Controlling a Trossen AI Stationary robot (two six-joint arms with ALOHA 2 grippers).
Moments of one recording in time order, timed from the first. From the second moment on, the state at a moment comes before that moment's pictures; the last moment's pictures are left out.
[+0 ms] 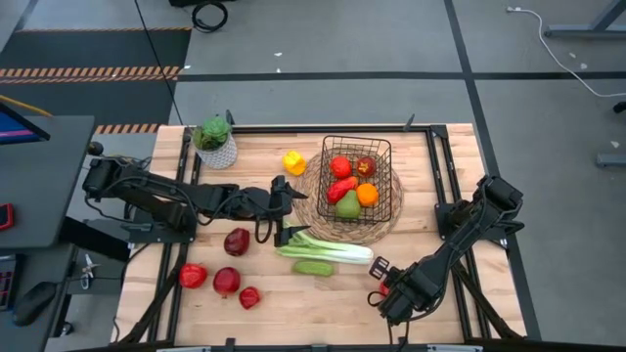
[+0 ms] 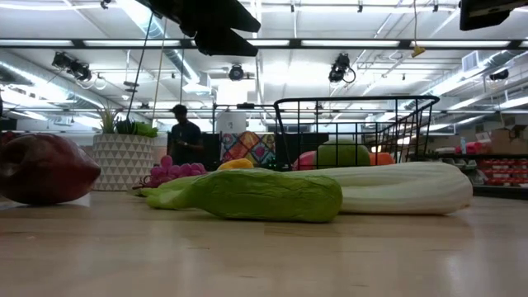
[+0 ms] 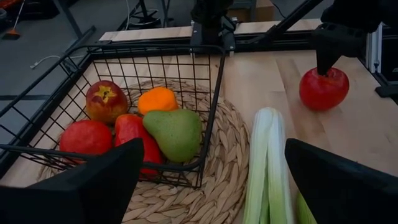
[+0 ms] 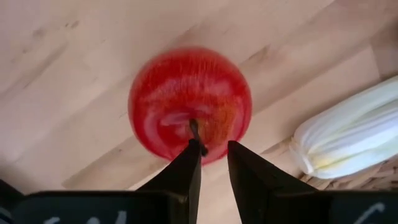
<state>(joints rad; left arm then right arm) -0.15 1.35 0.89 0.05 -0.27 -0.02 0.77 1.78 1.33 -1.13 0.08 -0.19</state>
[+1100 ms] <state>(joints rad) -0.15 1.35 0.89 0.05 -0.27 -0.01 0.77 1.78 1.29 -1.08 0.00 -0.05</state>
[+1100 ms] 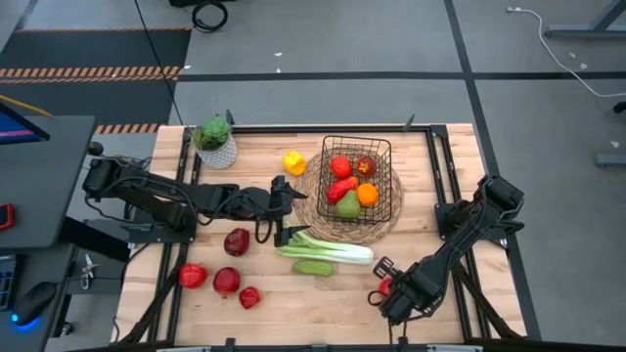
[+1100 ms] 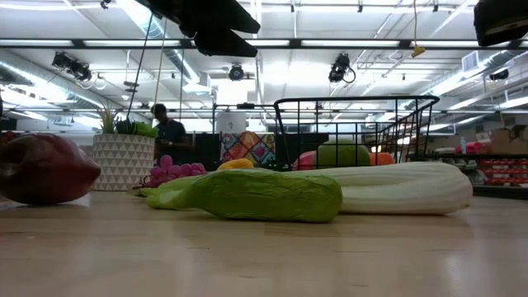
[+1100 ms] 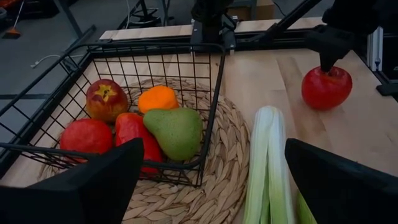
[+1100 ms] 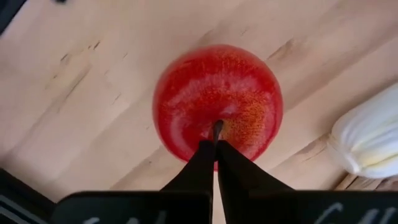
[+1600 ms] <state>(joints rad) -0.15 1.36 0.89 0.01 -0.27 -0.01 0.73 1.69 1.43 -1.15 -0.06 0.38</state>
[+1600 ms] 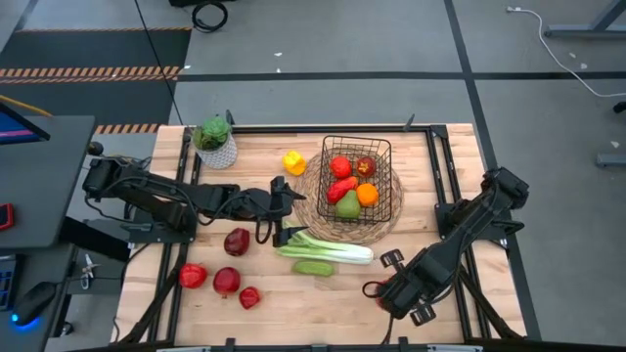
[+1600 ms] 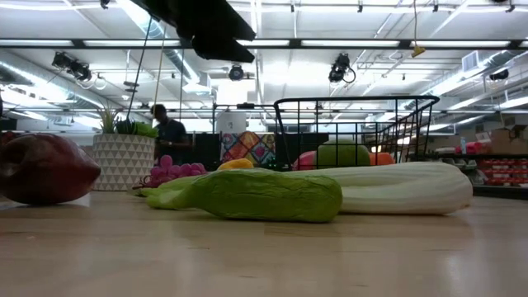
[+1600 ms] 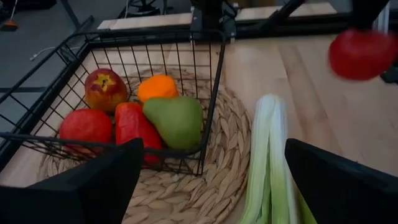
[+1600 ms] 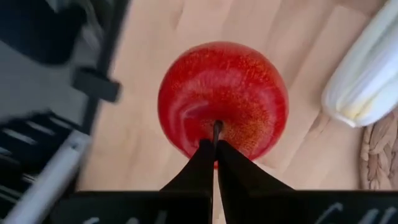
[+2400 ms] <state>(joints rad) -0.16 1.35 0.89 -0.01 -0.27 0.01 0.47 1.32 1.47 -1.02 -0.02 0.91</state>
